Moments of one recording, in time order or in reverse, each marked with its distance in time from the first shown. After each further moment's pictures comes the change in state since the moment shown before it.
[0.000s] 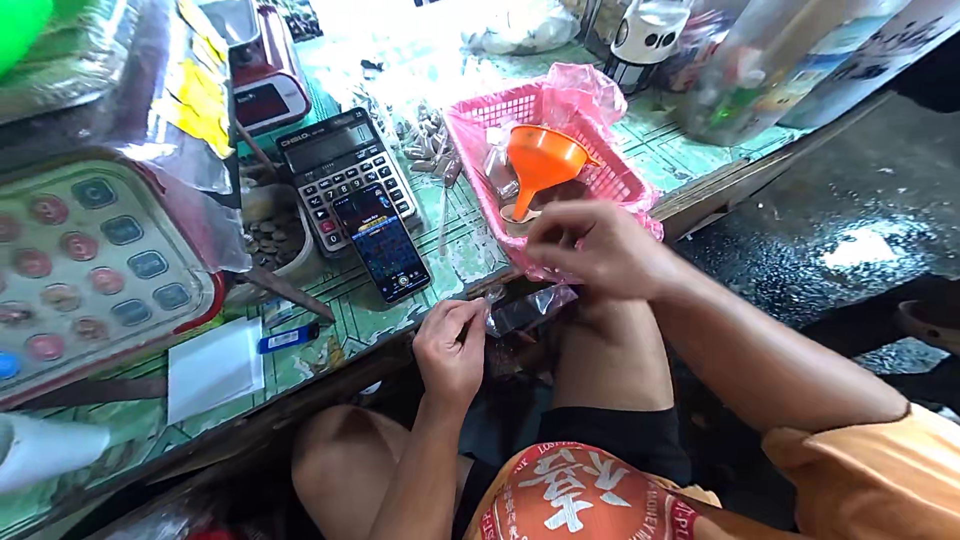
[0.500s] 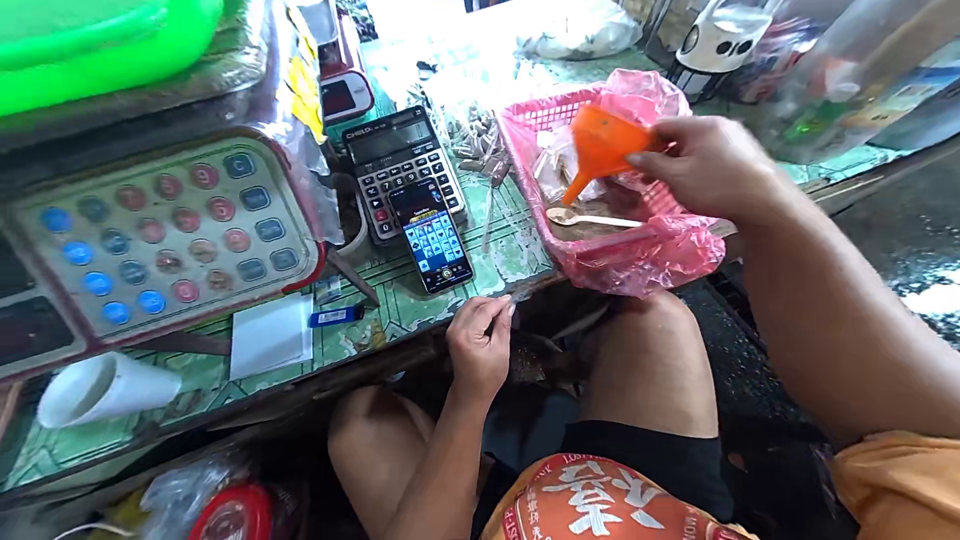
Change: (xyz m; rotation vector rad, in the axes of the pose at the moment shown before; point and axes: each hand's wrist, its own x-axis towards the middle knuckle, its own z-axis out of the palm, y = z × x) left_hand -0.006 -0.021 -0.003 -0.020 0.059 -0.020; right_hand 0.050 0.051 -0.063 -0.378 0.121 0.391
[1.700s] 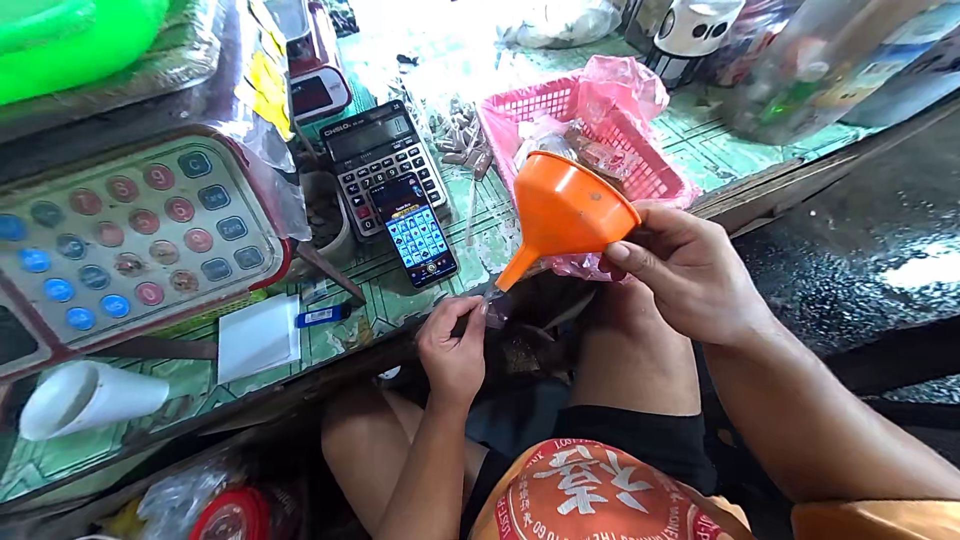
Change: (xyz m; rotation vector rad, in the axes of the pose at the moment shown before) left_hand -0.001 0.016 -0.017 -0.132 0.053 -0.062; right_hand -0.123 -0.040 0.038 0.680 0.059 -0.246
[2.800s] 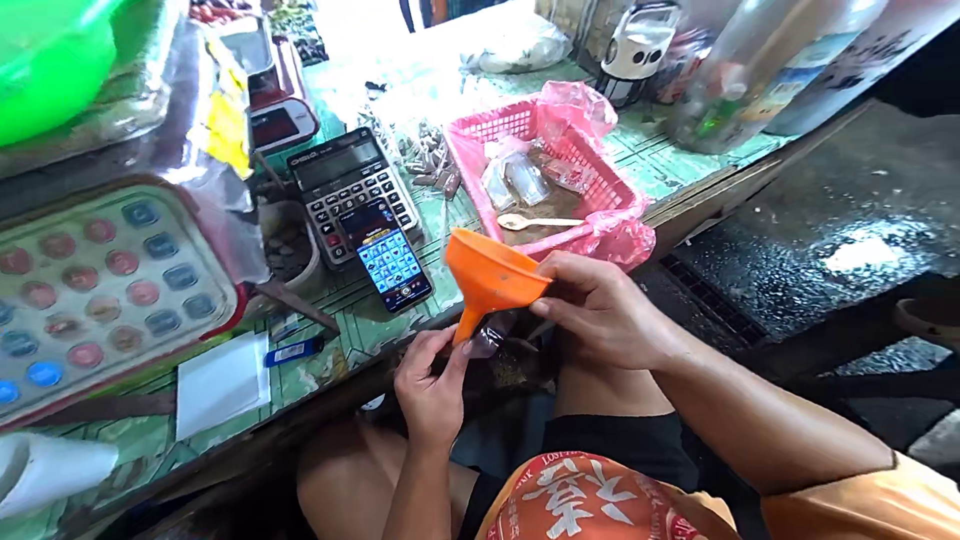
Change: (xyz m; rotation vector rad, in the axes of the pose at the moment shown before) left_hand -0.011 0.012 -0.008 -0.080 -0.066 -0.114; right_hand -0.008 0.008 0.023 -0.019 -0.216 0.027
